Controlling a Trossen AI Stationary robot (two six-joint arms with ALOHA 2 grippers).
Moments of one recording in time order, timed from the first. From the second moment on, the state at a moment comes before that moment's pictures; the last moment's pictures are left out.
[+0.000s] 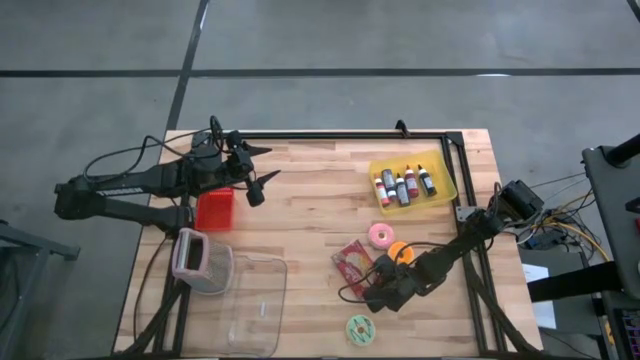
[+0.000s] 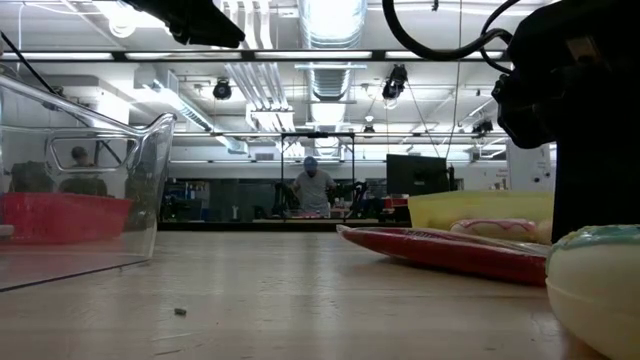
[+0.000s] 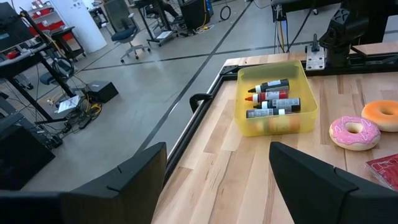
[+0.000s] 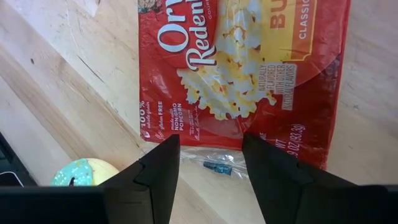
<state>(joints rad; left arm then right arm) 0.14 0.91 0.83 -0.22 -0.34 0.22 0.62 1.74 0.84 -0.21 0.21 1.61</state>
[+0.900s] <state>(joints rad) 0.14 1.10 0.85 -0.20 -0.21 -0.12 0.62 1.74 0.84 -0.20 0.21 1.62</state>
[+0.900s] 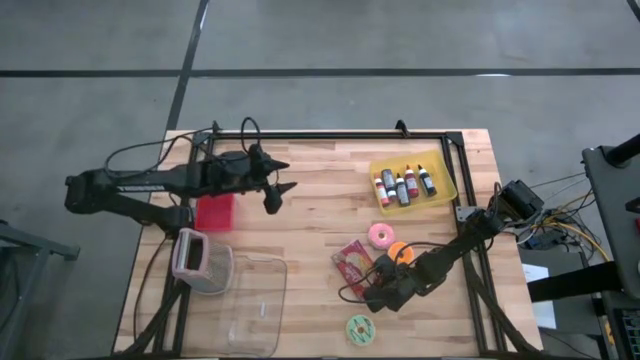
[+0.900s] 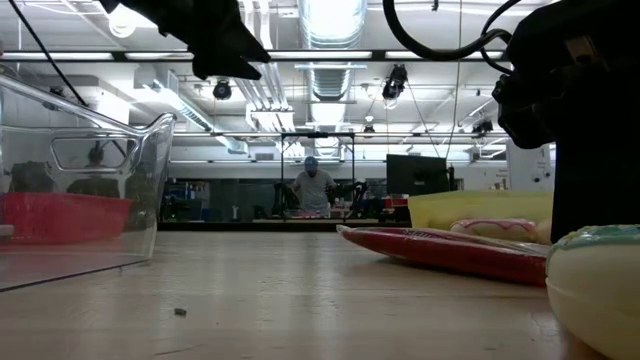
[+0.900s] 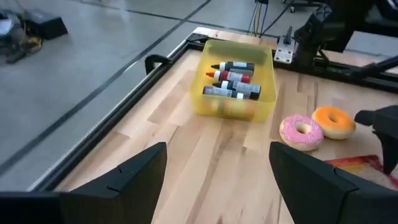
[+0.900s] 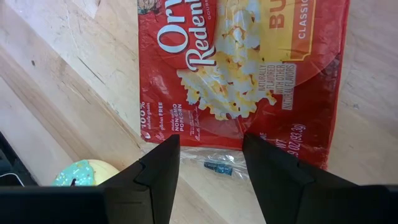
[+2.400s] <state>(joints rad) 0.16 1.84 1.00 0.00 0.47 -0.54 0.62 1.74 0.84 -0.20 0.24 1.62</state>
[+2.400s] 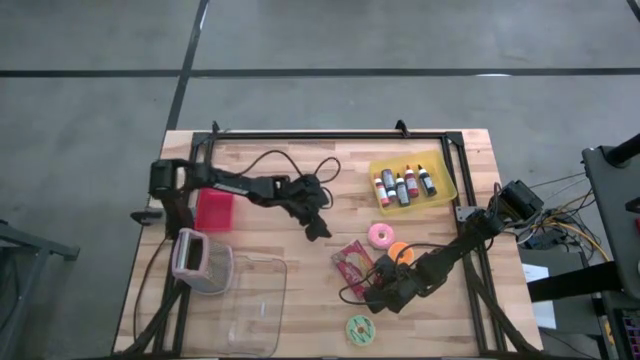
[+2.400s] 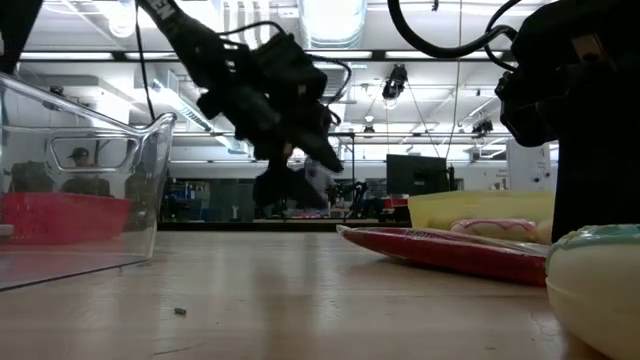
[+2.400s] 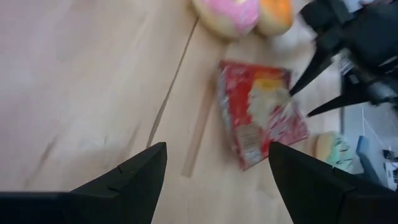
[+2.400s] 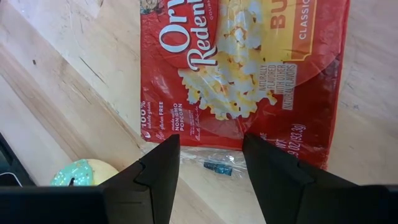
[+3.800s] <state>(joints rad) -0.05 1.98 1.11 0.09 0.30 -0.60 0.62 1.74 0.84 -0.19 0.26 1.61</state>
